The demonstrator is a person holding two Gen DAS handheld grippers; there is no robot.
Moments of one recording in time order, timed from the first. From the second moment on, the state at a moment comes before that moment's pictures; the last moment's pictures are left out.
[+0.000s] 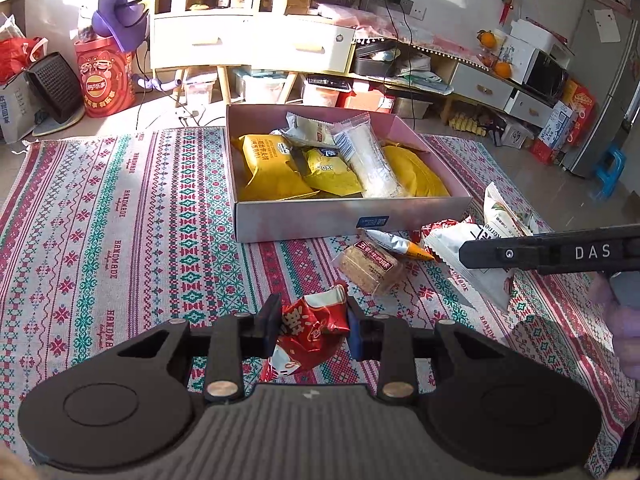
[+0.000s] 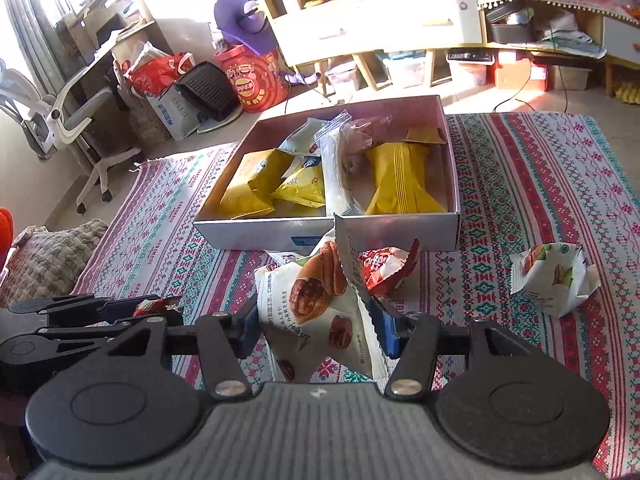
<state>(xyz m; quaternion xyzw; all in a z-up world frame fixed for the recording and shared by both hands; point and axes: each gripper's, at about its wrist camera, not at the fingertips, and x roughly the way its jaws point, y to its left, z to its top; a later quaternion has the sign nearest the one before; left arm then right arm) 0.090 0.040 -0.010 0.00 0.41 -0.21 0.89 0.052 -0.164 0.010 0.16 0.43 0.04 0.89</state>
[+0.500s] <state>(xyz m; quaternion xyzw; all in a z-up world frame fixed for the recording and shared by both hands) 0.162 0.013 0.025 -0.01 0.36 -0.18 0.92 0.094 -0.203 0.026 0.19 0.39 -0.01 0.90</state>
